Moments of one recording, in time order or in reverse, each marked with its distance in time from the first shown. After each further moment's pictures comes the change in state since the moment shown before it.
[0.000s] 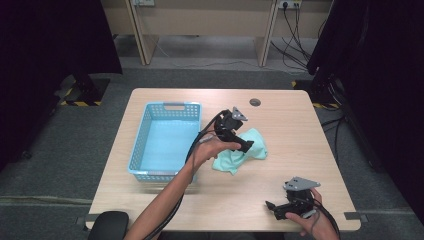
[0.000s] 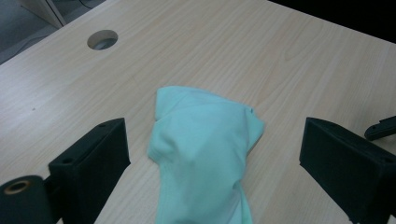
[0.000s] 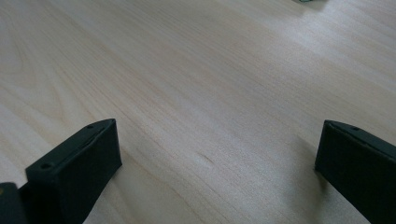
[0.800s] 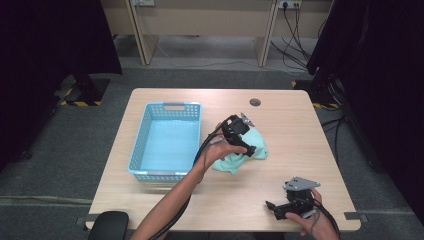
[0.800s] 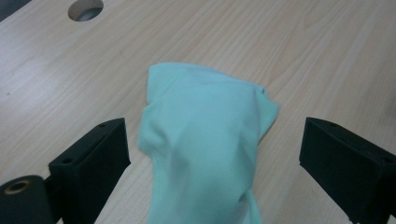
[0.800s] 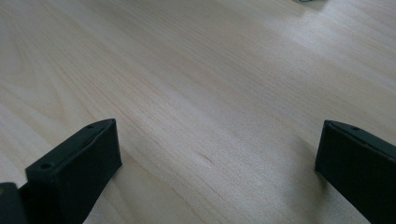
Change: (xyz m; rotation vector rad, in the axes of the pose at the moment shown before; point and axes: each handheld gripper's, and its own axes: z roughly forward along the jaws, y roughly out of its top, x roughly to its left) left arm -0.011 0.000 0.038 0.120 0.016 0.032; right arm 0.000 0.000 0.000 -0.001 -0.001 -0.001
